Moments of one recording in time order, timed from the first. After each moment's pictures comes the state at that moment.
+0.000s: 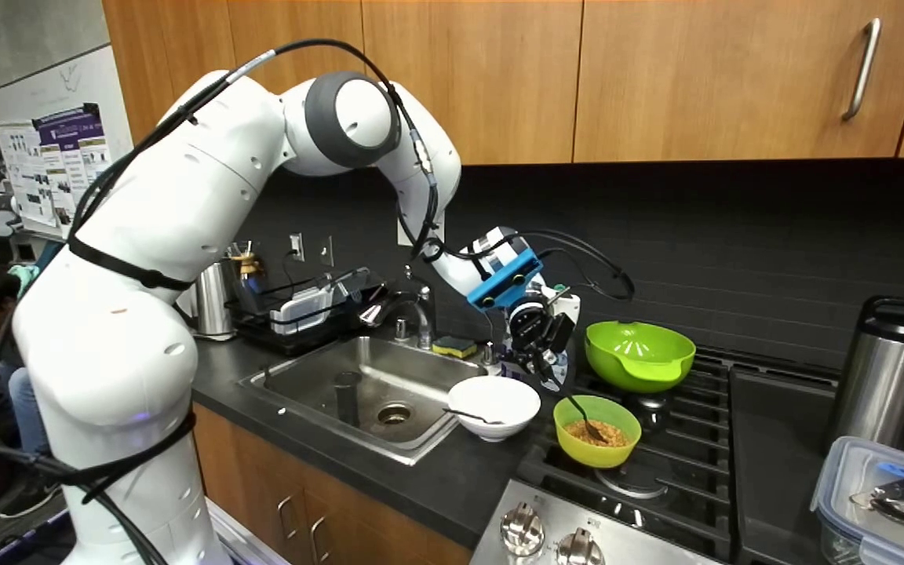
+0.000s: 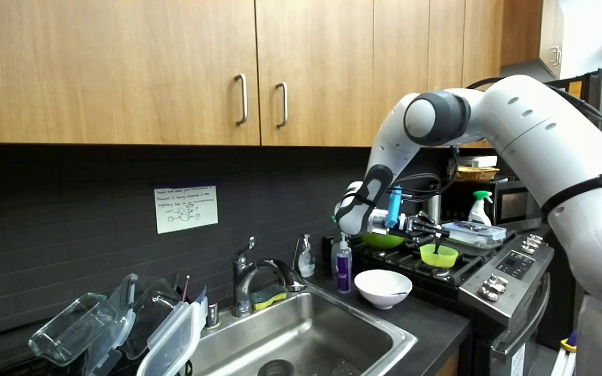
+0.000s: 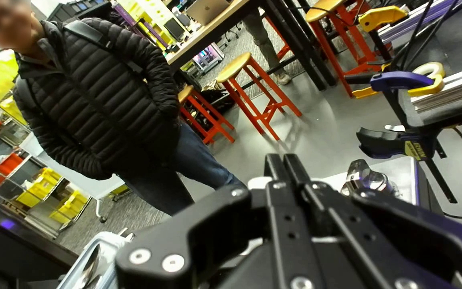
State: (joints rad) arm -0.15 0.65 -0.14 -1.69 -0.80 1.18 0.11
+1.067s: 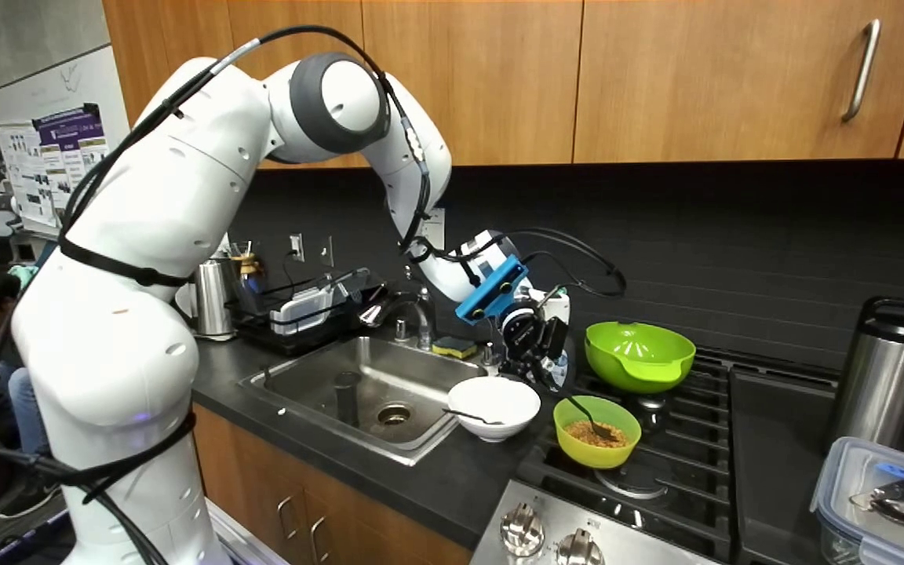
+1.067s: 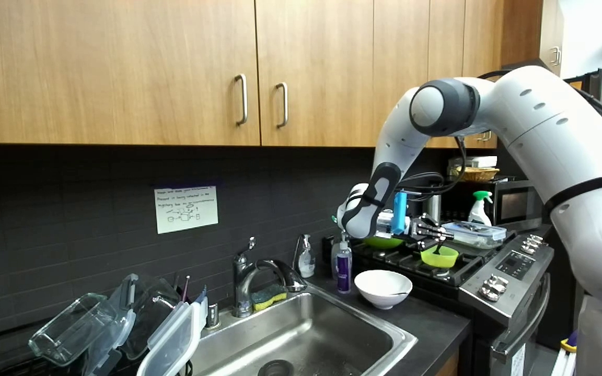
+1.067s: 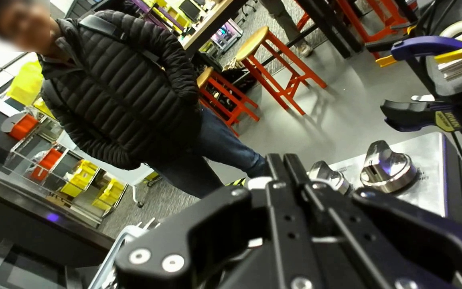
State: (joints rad) arm -0.14 0.58 -0.13 -1.82 -0.86 1.27 0.26
